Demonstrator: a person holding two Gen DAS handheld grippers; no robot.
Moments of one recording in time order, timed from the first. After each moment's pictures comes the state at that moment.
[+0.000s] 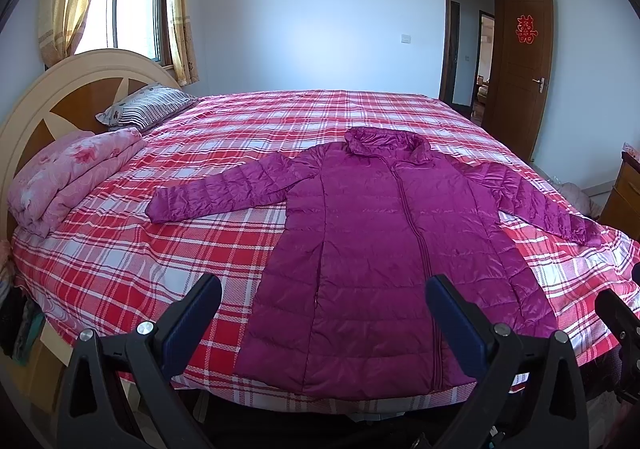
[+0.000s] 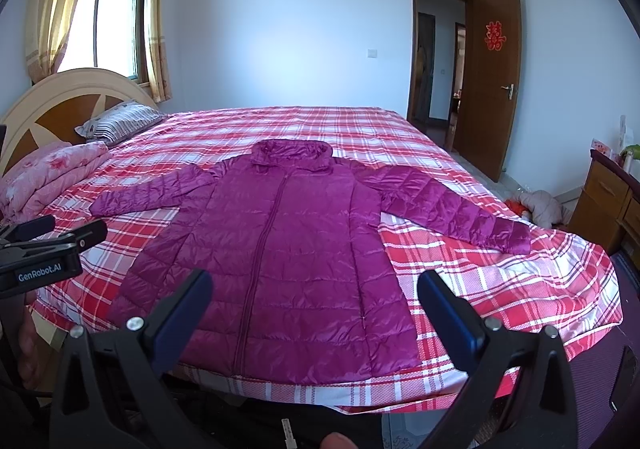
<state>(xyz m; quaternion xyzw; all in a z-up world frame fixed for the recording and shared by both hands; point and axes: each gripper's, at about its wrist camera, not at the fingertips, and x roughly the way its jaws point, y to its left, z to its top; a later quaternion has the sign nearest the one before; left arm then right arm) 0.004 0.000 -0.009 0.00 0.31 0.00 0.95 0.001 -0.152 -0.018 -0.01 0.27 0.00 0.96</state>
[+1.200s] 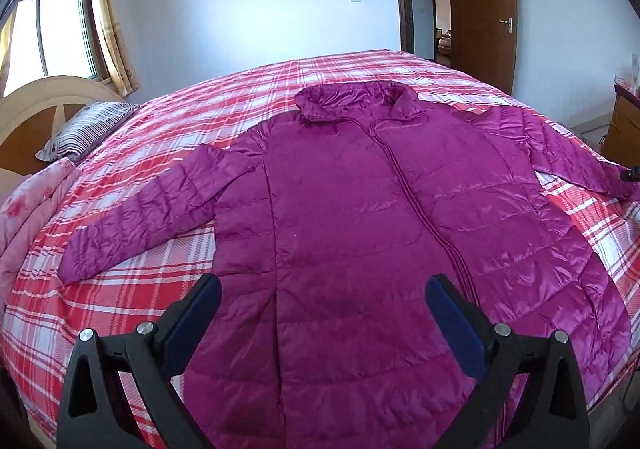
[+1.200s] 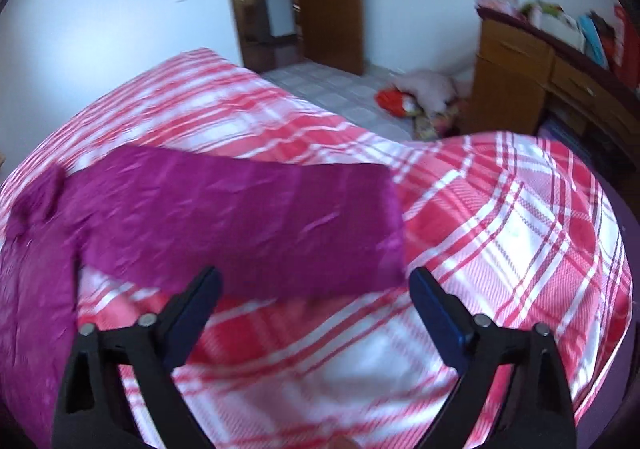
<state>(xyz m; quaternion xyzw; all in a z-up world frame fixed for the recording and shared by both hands) 0.168 -0.042 -0.098 0.08 0.35 -0.07 0.93 0.201 -0.493 -0.119 0.16 0.40 -0.26 0.87</state>
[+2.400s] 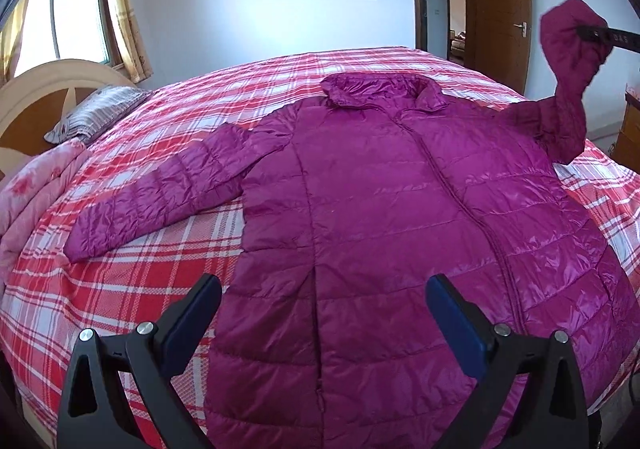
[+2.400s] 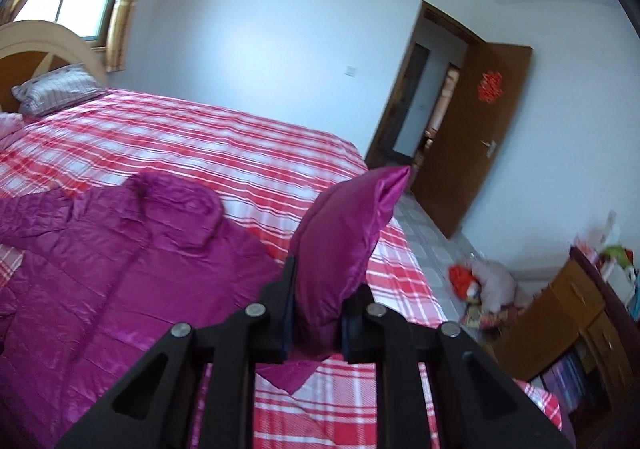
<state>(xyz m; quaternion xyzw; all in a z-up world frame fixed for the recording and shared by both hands) 0.164 -0.006 -0.112 0.06 0.35 -0.05 0.93 0.276 -0.244 0.018 -0.15 0.25 -0.05 0.95</state>
